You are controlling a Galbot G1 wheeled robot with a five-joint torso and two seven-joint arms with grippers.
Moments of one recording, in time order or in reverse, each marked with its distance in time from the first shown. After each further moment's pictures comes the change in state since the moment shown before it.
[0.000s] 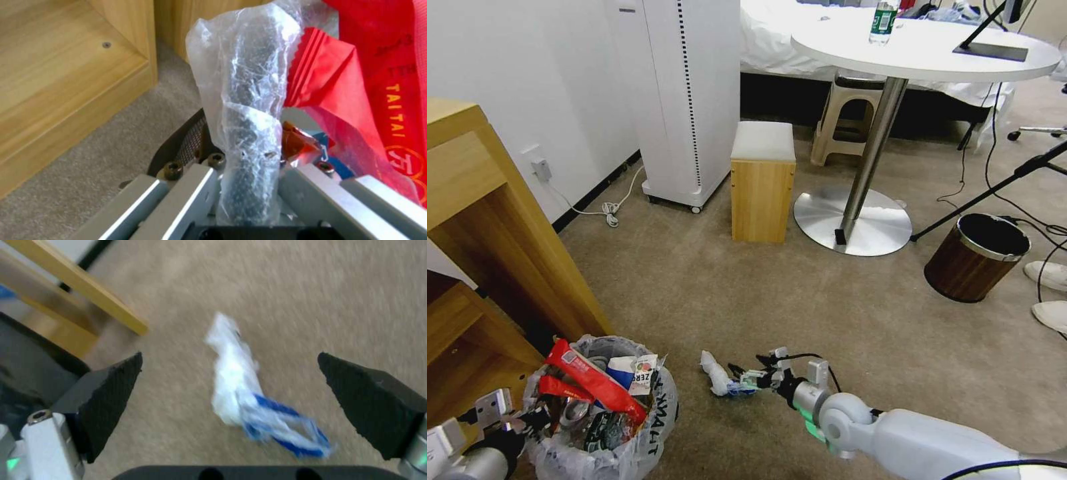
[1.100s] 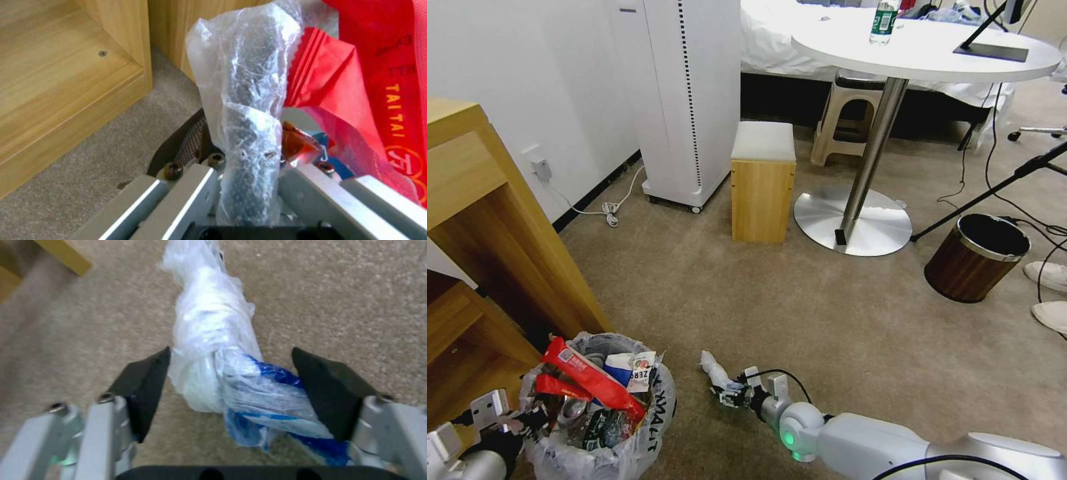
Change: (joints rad) left arm 0.015 -0.026 0.011 -0.024 0.027 -0.038 0.017; right arm 0.002 0.290 -0.058 -0.385 -0.106 -0.017 0.015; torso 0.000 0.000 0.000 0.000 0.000
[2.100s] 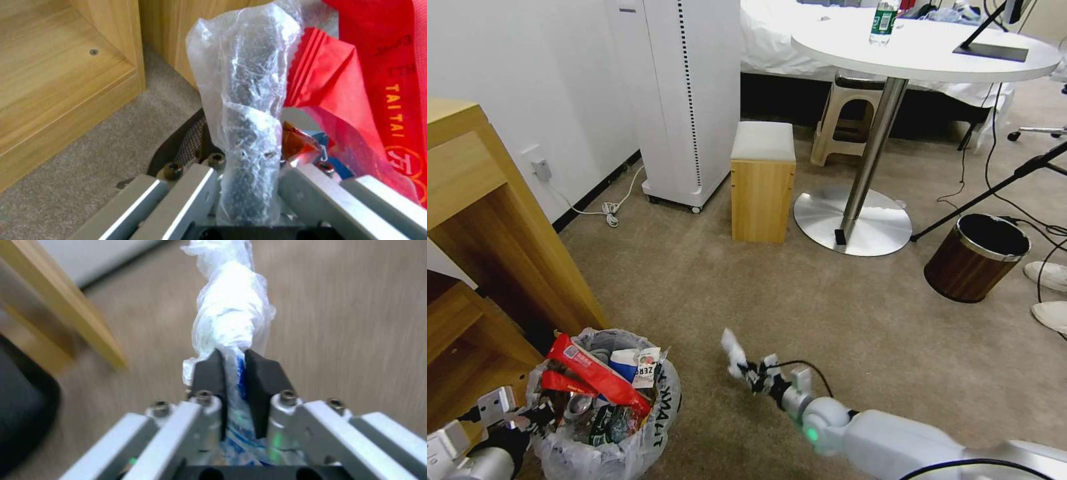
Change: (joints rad) left arm -0.014 -0.005 0.032 0.013 0.019 -0.013 0.000; right arm -0.023 -0.261 0.156 0.301 -0.163 0.190 -0.098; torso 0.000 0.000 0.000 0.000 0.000
